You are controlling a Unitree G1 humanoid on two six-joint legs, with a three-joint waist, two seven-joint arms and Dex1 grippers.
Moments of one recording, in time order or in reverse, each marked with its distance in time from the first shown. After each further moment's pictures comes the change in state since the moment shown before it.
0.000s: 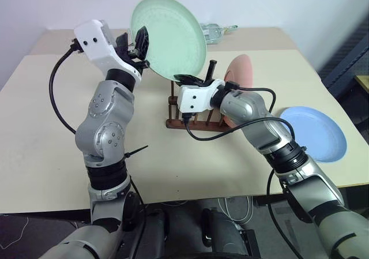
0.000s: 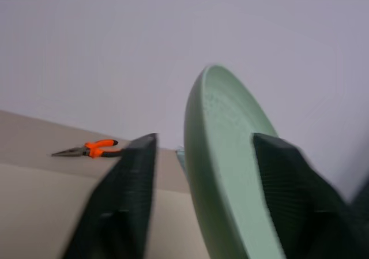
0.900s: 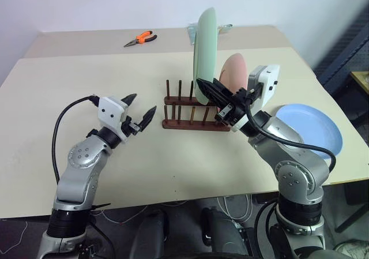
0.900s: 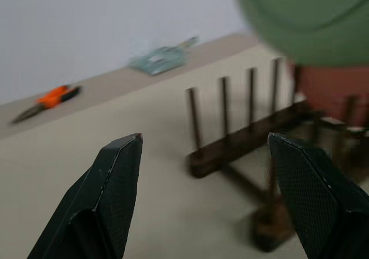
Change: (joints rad) left arm 0.547 0.402 -0.217 0.010 0.140 -0.375 -0.639; right arm 0.428 0.244 -0.501 -0.659 1.096 0.755 -0.142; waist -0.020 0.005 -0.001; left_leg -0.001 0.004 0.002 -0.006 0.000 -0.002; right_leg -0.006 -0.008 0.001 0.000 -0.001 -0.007
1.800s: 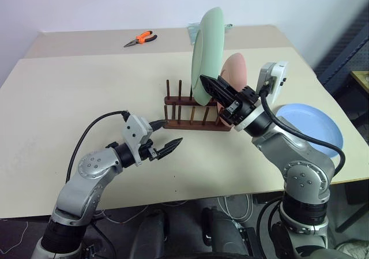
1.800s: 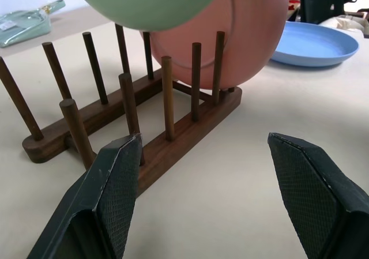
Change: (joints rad) left arm 0.054 0.047 -0.119 -0.124 -0.050 0.137 -0.133; right arm -0.021 -0.018 -0.046 -0.010 0.204 0.052 -0.088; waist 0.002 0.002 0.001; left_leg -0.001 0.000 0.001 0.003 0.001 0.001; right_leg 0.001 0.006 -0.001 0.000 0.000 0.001
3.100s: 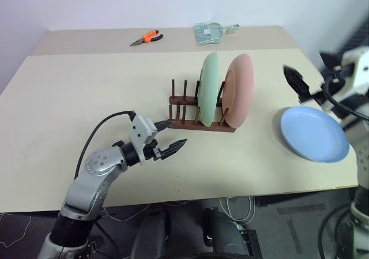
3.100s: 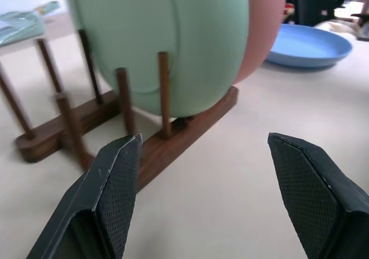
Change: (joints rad) left arm -0.053 -0.040 -0.043 0.097 0.033 -0.054 -0.067; right arm 0.161 -0.505 -0.355 0.282 -0.338 -0.171 0.169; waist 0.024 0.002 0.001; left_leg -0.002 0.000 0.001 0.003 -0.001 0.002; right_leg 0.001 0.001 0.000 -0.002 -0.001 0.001
